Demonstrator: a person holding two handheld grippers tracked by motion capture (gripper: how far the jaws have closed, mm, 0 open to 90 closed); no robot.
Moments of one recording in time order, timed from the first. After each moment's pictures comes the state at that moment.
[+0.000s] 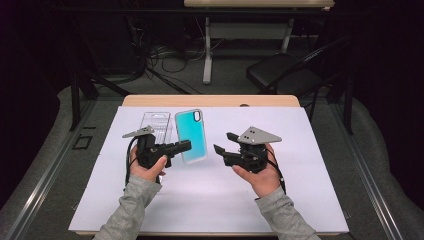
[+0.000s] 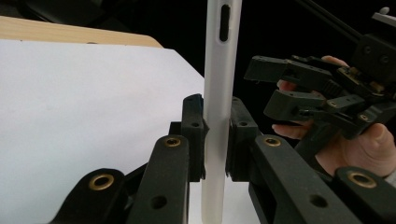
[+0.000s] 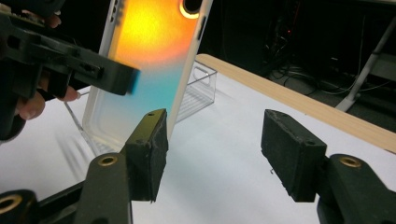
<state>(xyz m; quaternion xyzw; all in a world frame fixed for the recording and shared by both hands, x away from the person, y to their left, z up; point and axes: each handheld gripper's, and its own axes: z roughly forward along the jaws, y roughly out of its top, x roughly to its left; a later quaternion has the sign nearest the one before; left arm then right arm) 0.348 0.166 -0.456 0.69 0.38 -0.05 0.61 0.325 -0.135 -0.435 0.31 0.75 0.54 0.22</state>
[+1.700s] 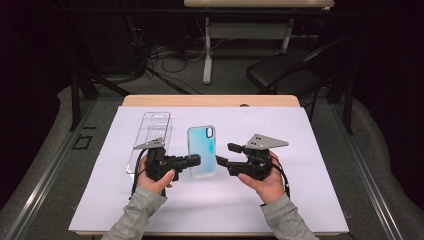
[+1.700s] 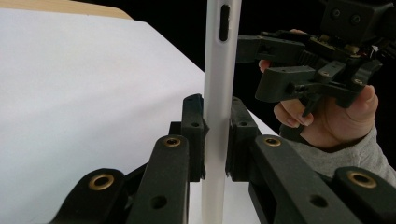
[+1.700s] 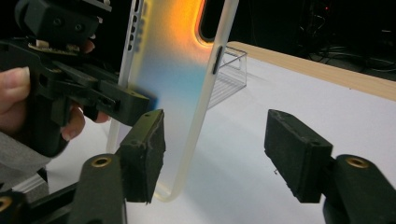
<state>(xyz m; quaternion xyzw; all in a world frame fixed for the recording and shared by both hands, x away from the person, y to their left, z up) 0.330 0.144 -0.476 0.72 0.34 -0.08 0.60 0.316 -0.148 -0.450 0.33 0.75 0.56 0.13</state>
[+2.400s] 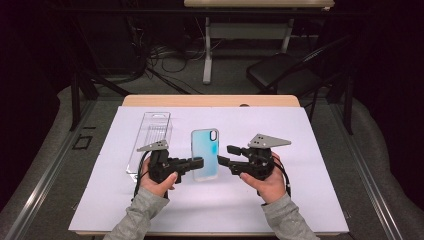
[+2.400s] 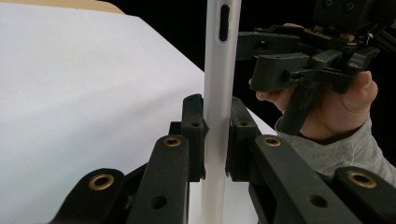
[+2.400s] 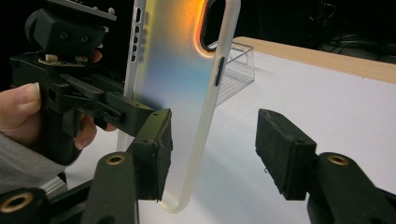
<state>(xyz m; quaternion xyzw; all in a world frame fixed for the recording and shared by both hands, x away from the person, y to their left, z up) 0.327 0.139 -0.479 0.72 0.33 -0.09 0.60 0.316 -0.153 -0.450 0.34 0.74 0.57 0.10</state>
